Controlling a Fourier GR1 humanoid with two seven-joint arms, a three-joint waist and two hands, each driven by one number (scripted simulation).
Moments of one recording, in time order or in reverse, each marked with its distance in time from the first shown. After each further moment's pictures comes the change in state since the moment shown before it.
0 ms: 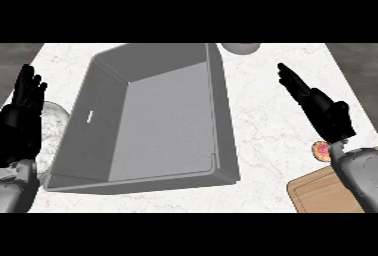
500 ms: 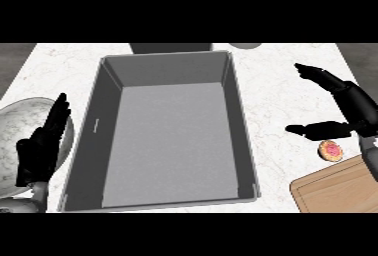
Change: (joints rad) left arm 0.124 0.010 -0.106 0.042 -0.048 -0.108 -0.035; right arm -0.002 -0.096 -0.095 0.119 0.109 0.065 -0.288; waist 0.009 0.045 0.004
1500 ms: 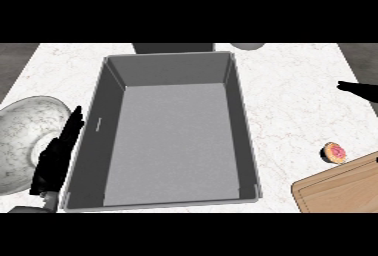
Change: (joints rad) left arm 0.049 -0.040 -0.036 0.042 -0.042 -0.049 -0.044; right arm -0.050 -0.356 0.126 0.230 0.429 0.248 -0.233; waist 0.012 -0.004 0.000
